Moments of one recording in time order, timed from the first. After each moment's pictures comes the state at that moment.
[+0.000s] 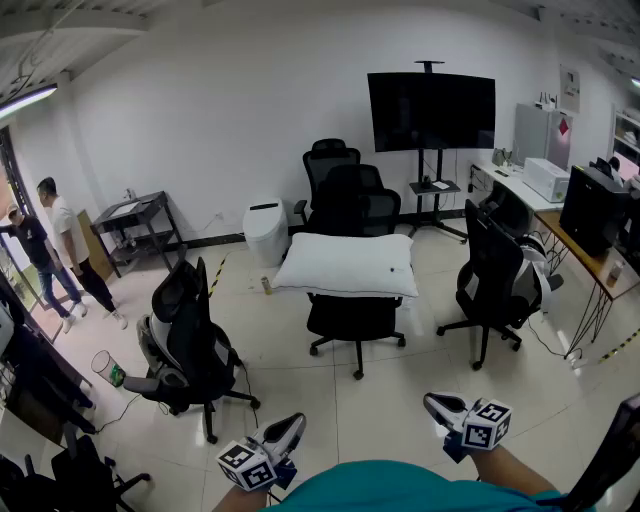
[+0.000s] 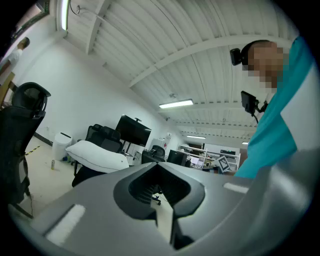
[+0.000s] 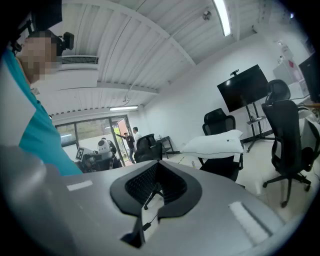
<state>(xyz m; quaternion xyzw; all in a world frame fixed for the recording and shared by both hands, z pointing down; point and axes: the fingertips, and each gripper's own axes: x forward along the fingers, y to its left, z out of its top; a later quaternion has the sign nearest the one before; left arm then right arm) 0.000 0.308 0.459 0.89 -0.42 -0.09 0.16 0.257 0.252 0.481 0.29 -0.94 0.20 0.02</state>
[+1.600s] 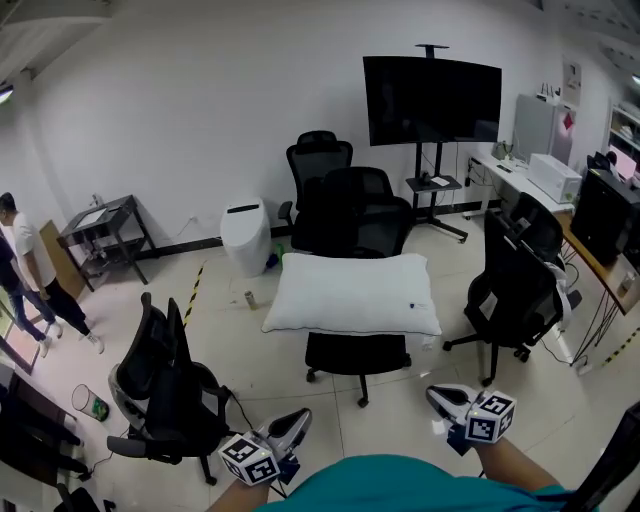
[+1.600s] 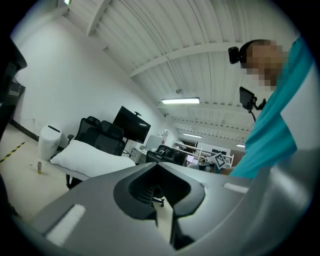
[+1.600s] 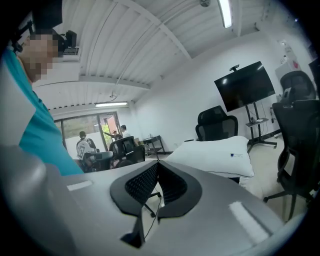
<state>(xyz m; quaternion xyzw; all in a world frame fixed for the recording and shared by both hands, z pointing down) -0.086 0.022 0.470 0.91 -0.36 -0.08 0.18 0.166 -0.014 0.481 0.32 -0.92 0.20 0.05</state>
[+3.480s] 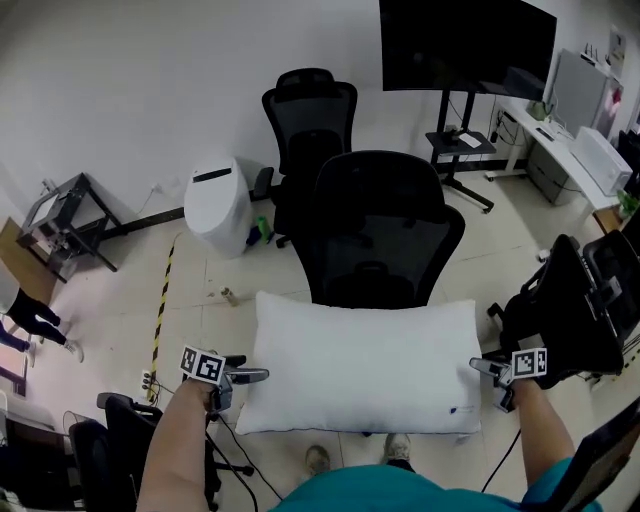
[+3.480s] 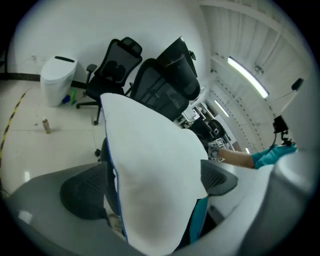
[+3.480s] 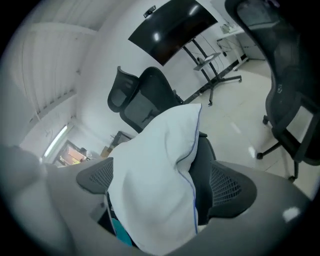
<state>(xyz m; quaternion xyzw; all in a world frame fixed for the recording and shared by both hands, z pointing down) -0.245 -0.539 0.683 0.81 -0.27 0.20 0.49 0.323 -0.522 0.696 0.40 -0.73 0.55 0.10</state>
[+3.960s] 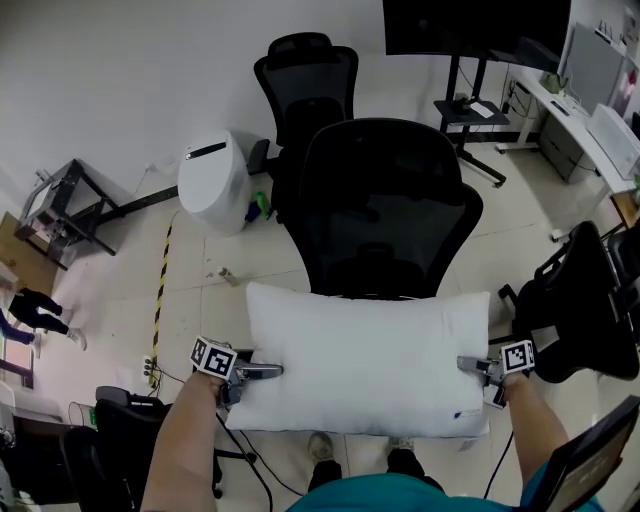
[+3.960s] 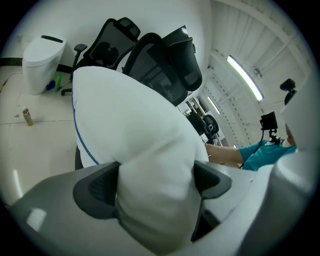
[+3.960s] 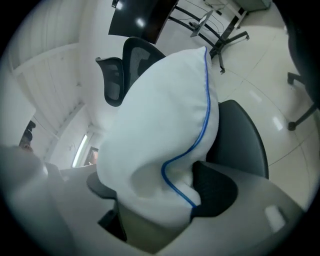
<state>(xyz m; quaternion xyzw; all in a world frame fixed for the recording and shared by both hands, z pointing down) -0.191 -0.559 0.724 0.81 -0.19 0.20 0.51 0.263 -0.552 0.756 0.24 -0.76 0.60 0.08</state>
